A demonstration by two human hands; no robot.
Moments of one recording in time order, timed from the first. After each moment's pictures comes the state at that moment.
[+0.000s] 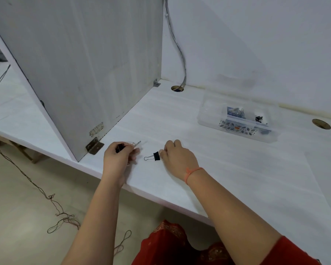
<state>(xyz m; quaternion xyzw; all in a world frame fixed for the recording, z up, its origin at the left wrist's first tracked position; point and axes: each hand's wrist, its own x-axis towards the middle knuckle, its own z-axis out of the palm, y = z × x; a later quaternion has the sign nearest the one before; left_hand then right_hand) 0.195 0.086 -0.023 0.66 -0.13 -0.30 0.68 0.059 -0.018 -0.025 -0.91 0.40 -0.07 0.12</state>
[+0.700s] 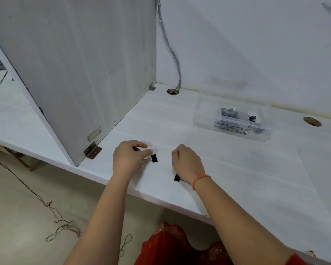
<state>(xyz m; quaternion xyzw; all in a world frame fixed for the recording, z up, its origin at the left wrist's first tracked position) 0.184 0.068 -0.009 0.79 -0.32 -0.23 0.48 0.035 -0.014 -0.021 -0.82 0.50 -0.15 0.24</state>
